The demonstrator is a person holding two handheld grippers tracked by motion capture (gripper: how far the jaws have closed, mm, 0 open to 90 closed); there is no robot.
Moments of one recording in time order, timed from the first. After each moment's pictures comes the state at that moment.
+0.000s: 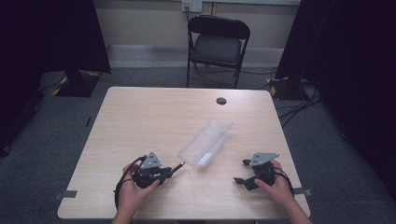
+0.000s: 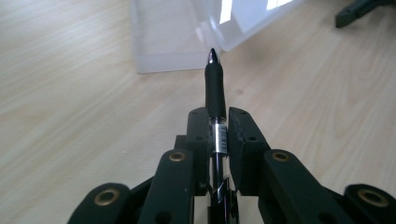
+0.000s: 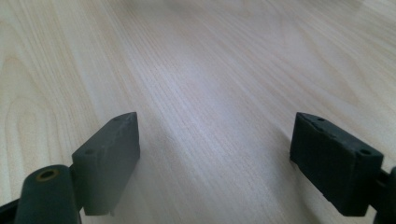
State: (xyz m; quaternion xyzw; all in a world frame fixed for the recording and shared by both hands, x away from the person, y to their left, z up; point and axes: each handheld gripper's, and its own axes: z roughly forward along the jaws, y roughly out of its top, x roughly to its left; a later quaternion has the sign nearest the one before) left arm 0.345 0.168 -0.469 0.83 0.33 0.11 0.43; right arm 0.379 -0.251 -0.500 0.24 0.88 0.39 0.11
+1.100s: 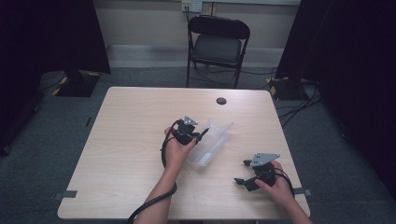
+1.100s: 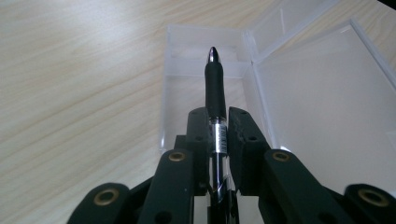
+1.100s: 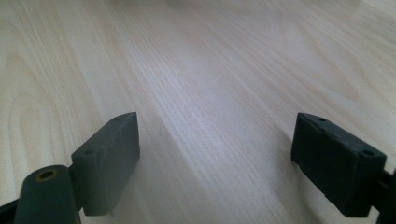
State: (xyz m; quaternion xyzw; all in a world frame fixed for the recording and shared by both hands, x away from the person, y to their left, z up) left arm 0.477 0.053 -0.466 0.82 0.40 0.13 0.40; right arm 0.377 -0.253 -0.500 0.24 0.88 0.39 0.11
